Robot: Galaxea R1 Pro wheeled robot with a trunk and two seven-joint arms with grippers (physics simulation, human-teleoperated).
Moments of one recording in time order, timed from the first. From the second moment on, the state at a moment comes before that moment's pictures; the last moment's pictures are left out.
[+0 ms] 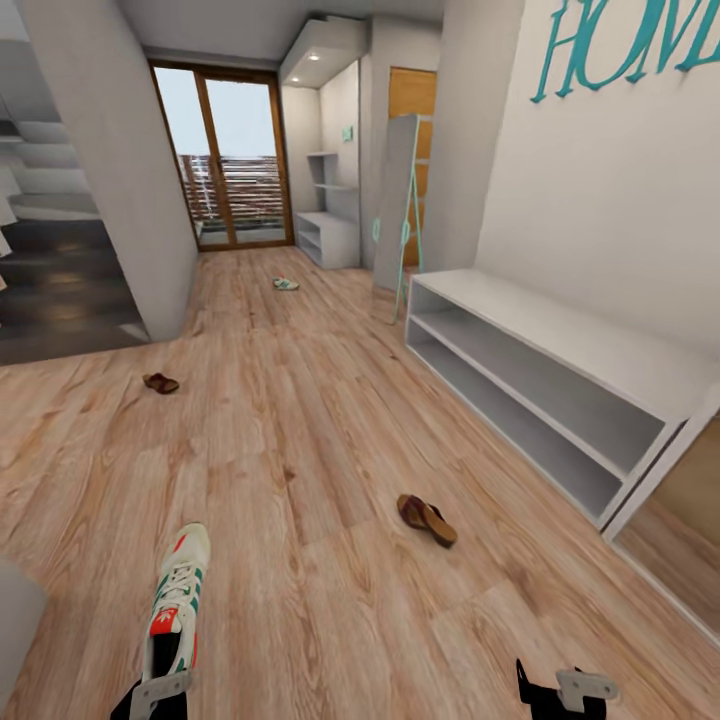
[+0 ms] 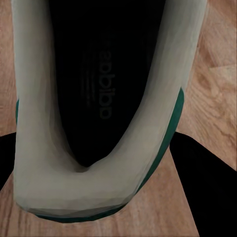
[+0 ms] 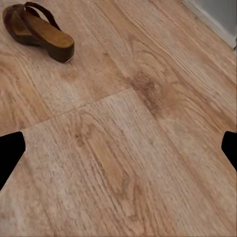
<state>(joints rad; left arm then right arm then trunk) -0.25 0.08 0.27 -0.32 -0.02 -0.56 -0.05 -0.22 -0.07 -0.26 -0.43 0.14 -0.49 -0.02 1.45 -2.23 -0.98</state>
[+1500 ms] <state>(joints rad) -0.25 0.08 0.27 -0.32 -0.02 -0.56 -0.05 -0.22 -0.07 -0.26 -0.43 0.14 -0.49 -0.02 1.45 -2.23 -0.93</state>
